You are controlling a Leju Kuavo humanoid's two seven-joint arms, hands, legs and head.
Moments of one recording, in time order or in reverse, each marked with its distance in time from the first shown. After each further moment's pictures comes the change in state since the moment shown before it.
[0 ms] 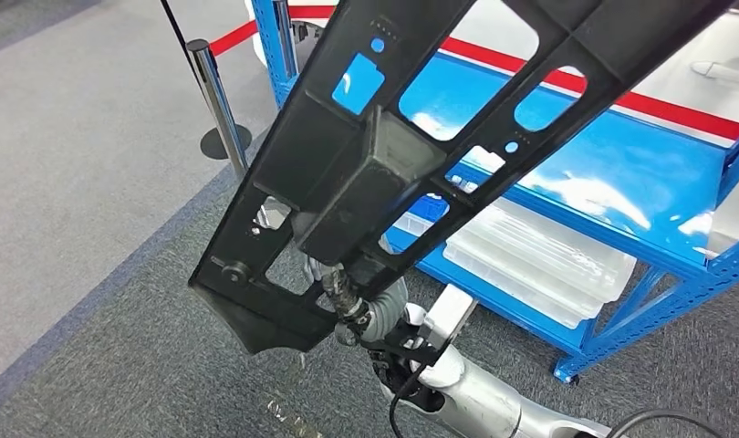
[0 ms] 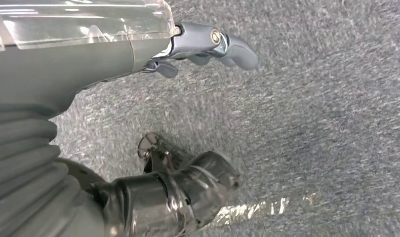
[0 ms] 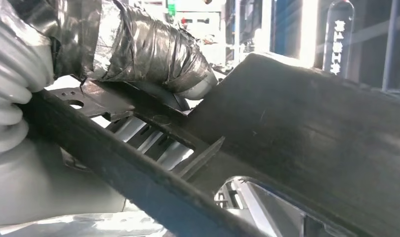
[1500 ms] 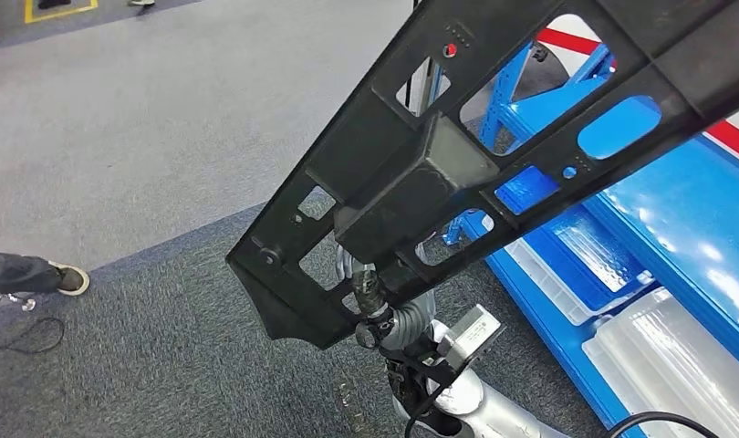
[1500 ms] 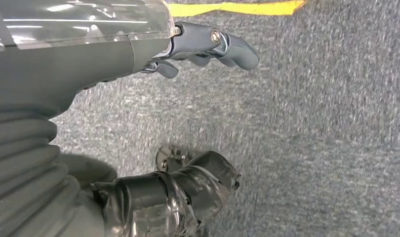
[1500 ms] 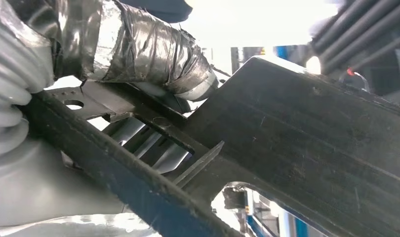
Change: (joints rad) left arm -0.028 0.002 -0.114 -0.001 -0.070 0.037 0.124; right arm 0.134 -0.004 -0.039 -0.120 0.114 -0.195 0.013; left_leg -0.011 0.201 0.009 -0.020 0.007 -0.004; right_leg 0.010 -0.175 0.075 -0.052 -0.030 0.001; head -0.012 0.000
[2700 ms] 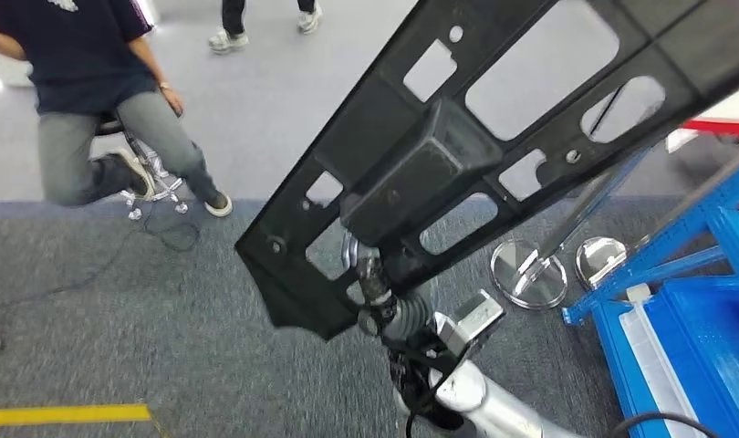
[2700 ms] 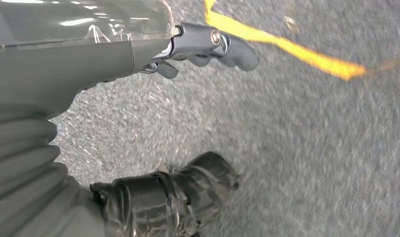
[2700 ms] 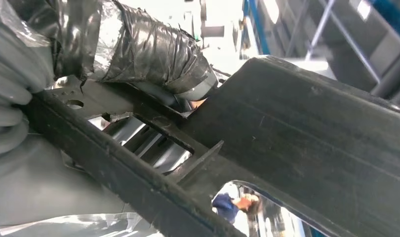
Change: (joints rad) left arm -0.054 0.031 -0.111 0.000 -0.013 0.020 0.070; right arm -0.031 -0.010 -0.003 -0.009 -0.031 -0.041 0.020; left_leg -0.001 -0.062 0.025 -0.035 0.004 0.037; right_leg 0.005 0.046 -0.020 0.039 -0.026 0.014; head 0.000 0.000
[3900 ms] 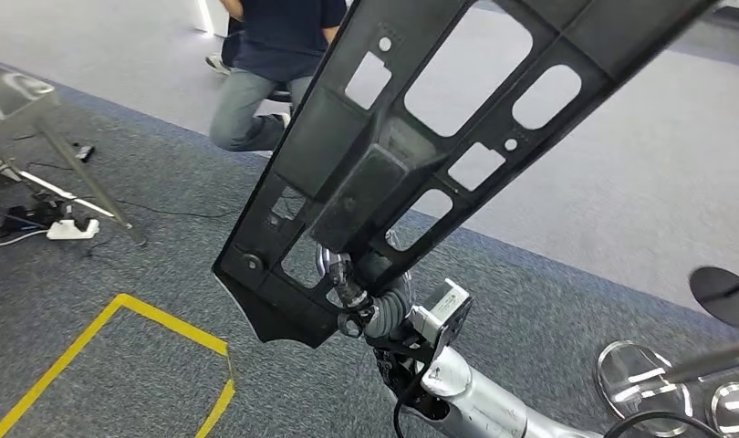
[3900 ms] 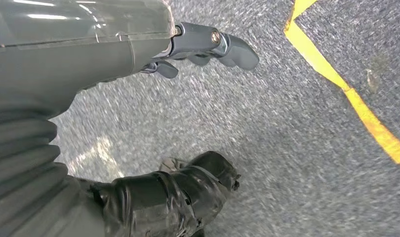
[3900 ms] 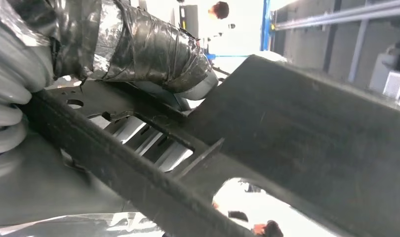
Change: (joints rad) left arm 0.021 -0.009 0.000 0.000 0.025 -0.015 -0.006; right arm -0.036 0.012 0.000 0.090 -0.021 0.100 0.036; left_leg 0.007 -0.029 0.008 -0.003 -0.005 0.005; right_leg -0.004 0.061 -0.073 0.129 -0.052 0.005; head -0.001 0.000
